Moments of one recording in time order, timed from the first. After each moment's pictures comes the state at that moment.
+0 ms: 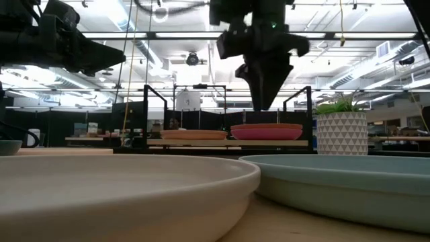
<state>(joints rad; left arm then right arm) -0.09 0.37 0.01 0.43 -0.35 0.11 0.03 1.94 1.62 -1.12 0.03 -0.17</state>
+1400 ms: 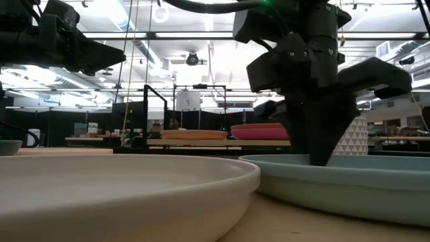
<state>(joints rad) -0.09 0.37 0.01 0.44 -0.36 0.11 0.26 1.94 1.24 -0.69 -0.08 -0.12</state>
